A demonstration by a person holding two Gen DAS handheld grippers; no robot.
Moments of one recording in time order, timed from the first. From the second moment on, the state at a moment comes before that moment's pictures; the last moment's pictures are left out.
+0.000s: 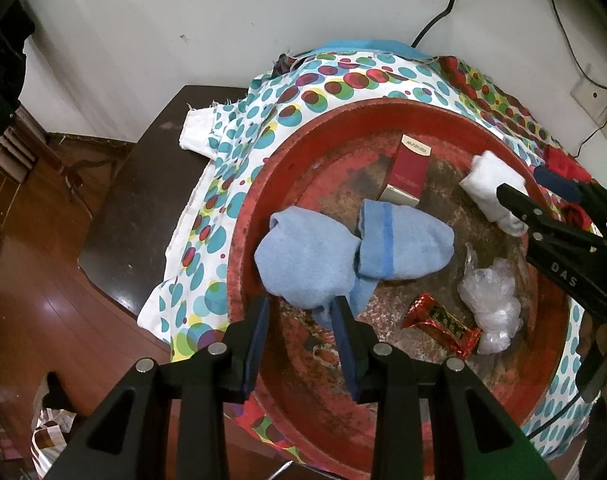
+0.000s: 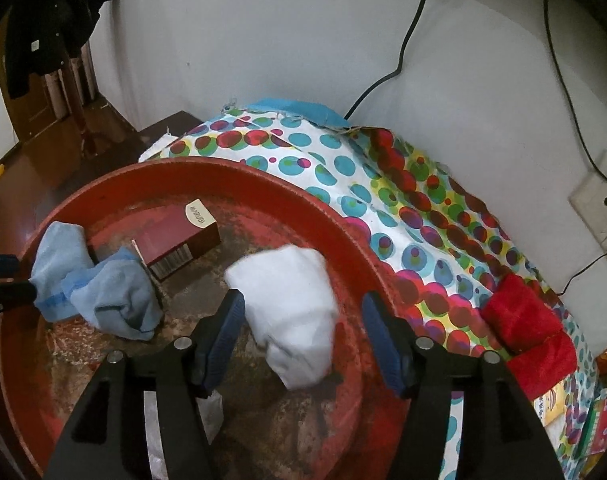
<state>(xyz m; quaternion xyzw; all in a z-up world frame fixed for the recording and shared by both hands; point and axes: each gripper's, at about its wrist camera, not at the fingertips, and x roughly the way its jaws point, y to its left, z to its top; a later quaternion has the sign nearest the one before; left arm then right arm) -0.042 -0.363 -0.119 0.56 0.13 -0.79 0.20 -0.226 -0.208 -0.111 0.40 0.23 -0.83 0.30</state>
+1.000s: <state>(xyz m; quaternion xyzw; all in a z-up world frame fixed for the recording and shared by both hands) -0.064 -0.288 -0.114 0.57 0.05 -0.81 0.15 -0.194 -0.032 -0.075 0.38 0.18 -0.88 0.20</state>
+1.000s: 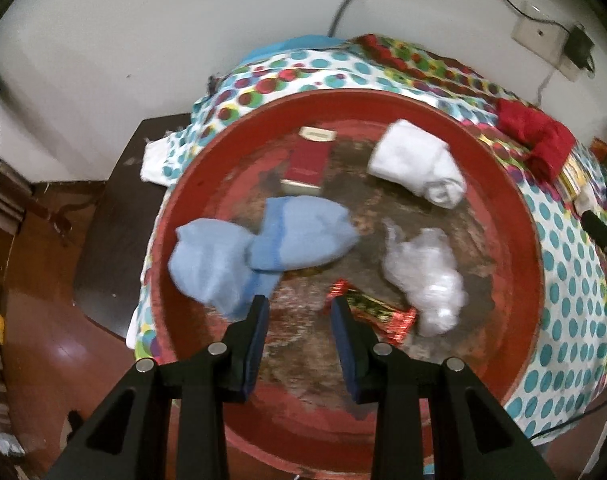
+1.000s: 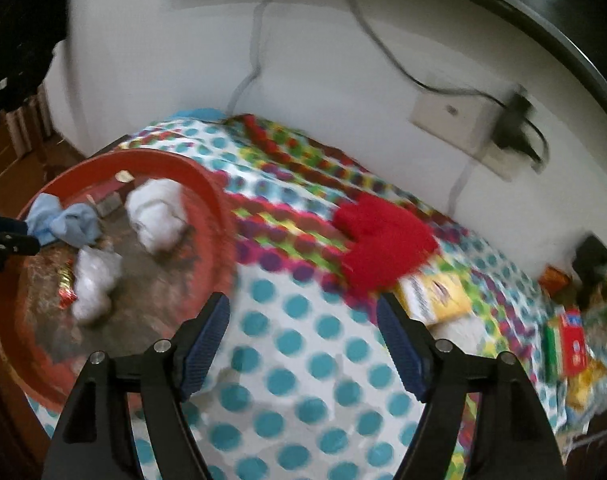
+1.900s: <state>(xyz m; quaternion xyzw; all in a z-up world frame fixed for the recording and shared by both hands) -0.091 -0.113 -0.129 0.57 -0.06 -0.82 -0.04 -0.232 0.124 -0.121 0.42 0.06 -0.90 0.13</state>
